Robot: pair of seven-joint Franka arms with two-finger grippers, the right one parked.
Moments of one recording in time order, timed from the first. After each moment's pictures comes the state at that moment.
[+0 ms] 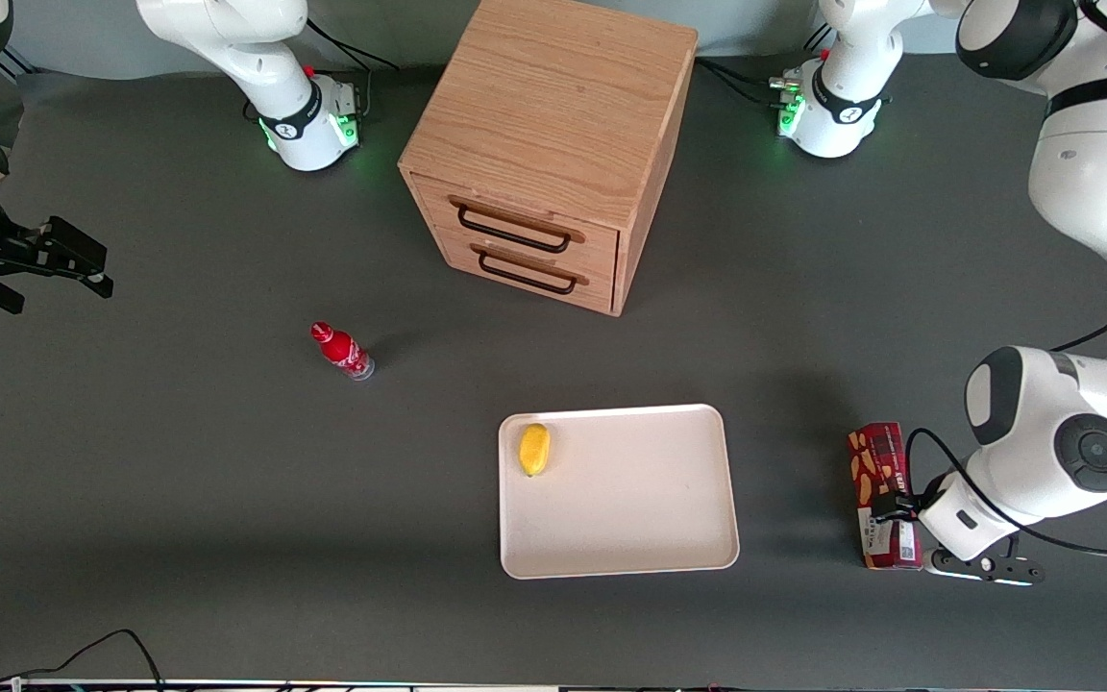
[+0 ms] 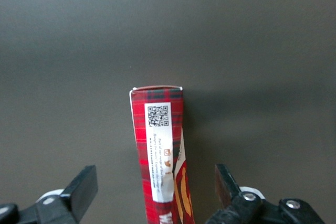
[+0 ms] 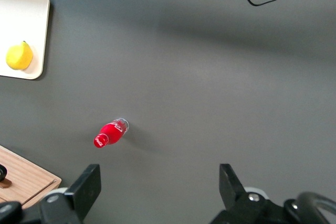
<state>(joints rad) 0.27 0.85 -0.43 -1.30 0.39 2.18 -0.09</state>
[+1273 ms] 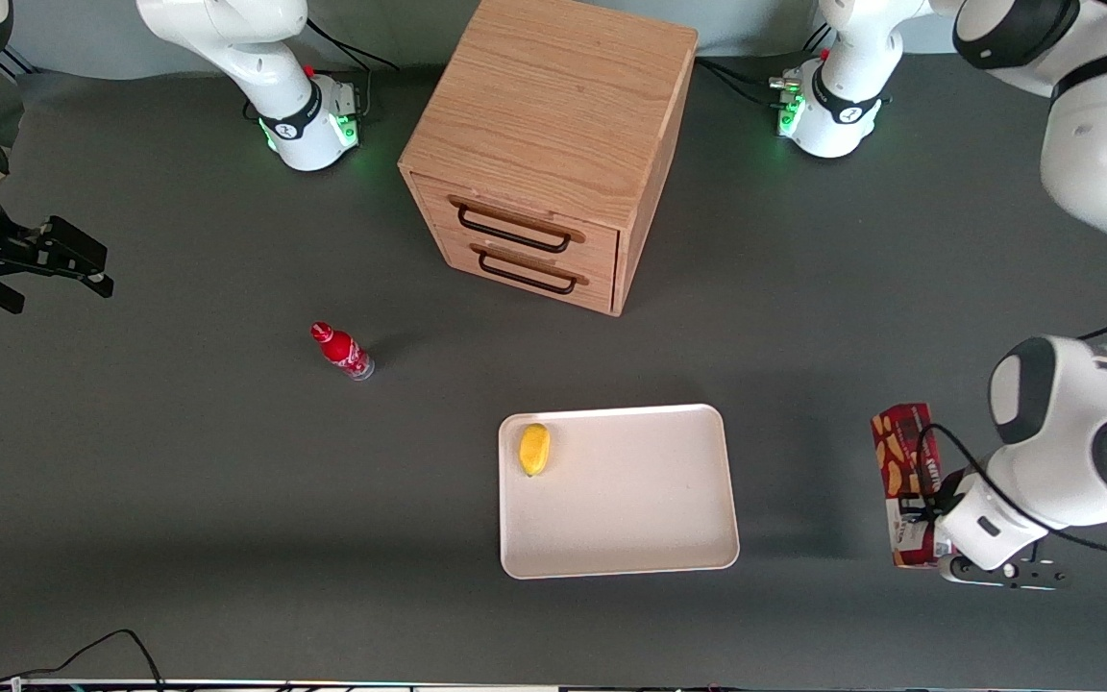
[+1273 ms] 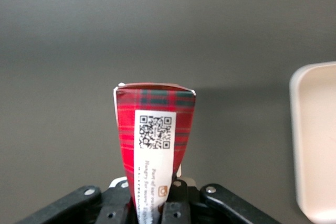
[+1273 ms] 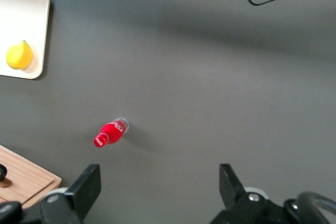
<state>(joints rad) 0.26 0.77 -0.54 -1.11 0.39 1.82 -0.17</state>
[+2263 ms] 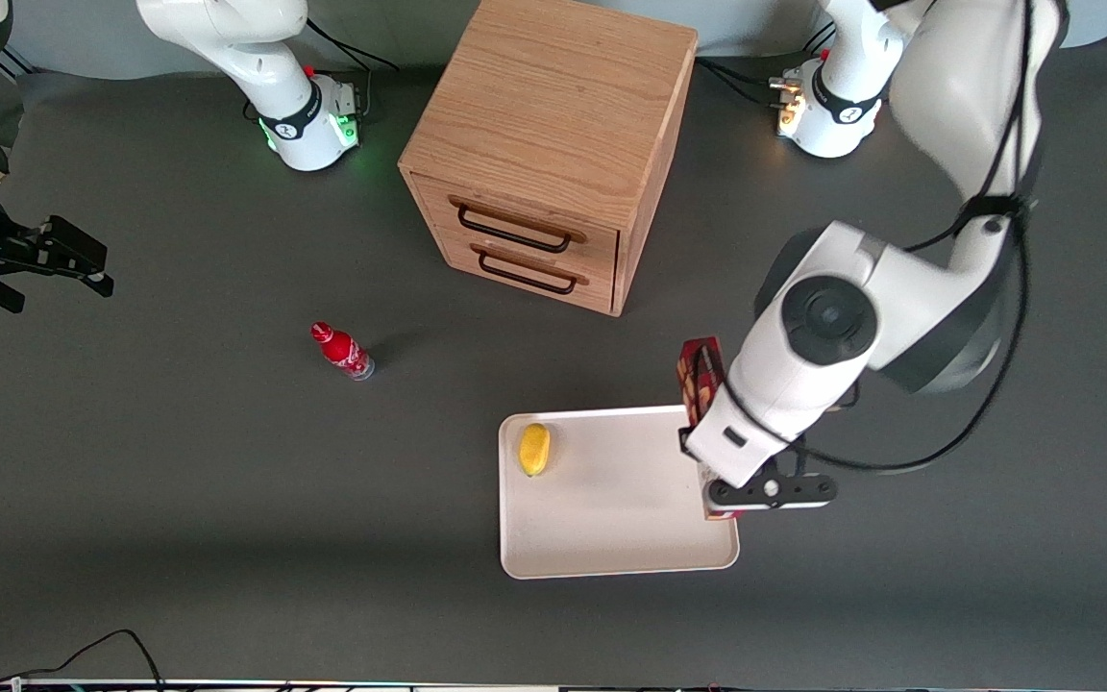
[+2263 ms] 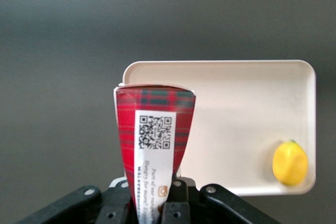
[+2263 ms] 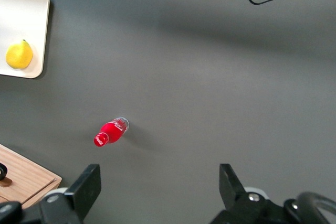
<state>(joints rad) -0.17 0.80 -0.46 -1.07 0.38 1.93 -0.66</state>
